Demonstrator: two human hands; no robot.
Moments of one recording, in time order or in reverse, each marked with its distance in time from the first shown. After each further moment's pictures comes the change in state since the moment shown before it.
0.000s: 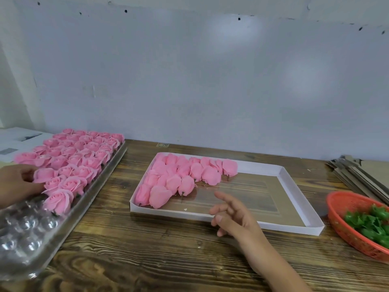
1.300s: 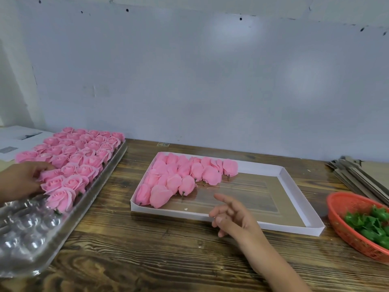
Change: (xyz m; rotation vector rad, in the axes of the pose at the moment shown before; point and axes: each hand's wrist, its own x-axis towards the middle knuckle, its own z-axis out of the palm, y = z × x) left_hand 0.029 -0.001 -0.034 0.381 -0.148 0.201; right_hand 0.000 0.000 0.000 -0.038 -0.010 0.010
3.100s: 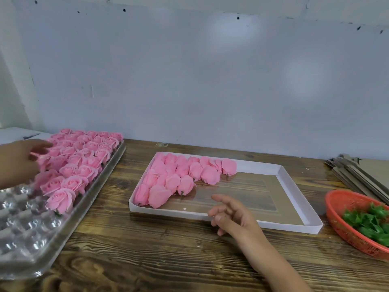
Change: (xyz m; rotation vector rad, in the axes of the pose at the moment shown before) left_hand -0.093 0.189 -0.072 -0.168 0.217 -0.041; right_hand 0.000 -0.002 -0.001 -0.005 0.009 0.008
